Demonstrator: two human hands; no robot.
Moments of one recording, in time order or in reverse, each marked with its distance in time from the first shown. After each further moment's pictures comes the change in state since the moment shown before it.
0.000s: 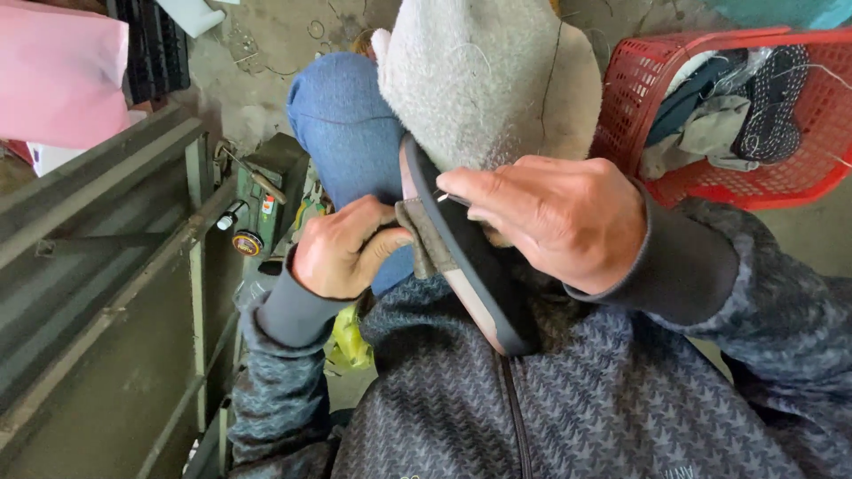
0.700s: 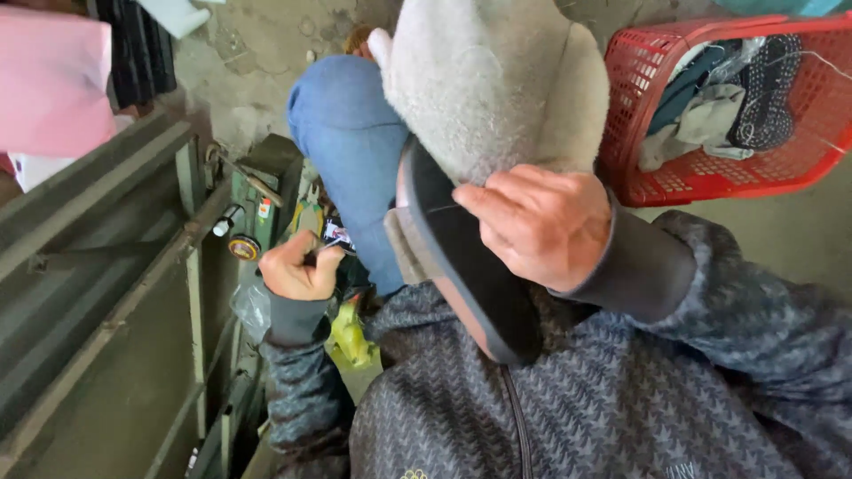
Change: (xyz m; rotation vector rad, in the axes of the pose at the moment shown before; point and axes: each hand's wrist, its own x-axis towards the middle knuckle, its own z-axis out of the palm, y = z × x) left_hand -0.097 -0.085 0.035 0.156 0.448 -0.395; right_hand -0.010 -0.005 0.045 -0.166 0.031 0.005
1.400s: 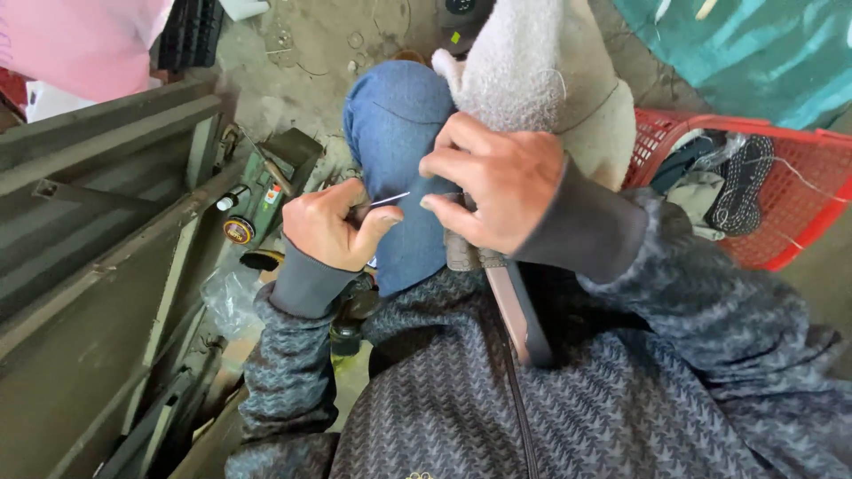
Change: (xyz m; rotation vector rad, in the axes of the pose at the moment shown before) left_hand 0.049 0.061 -0.001 0.059 0.179 0.214; right_hand 0.096 -0.012 -0.005 0.048 -0.182 -0.065
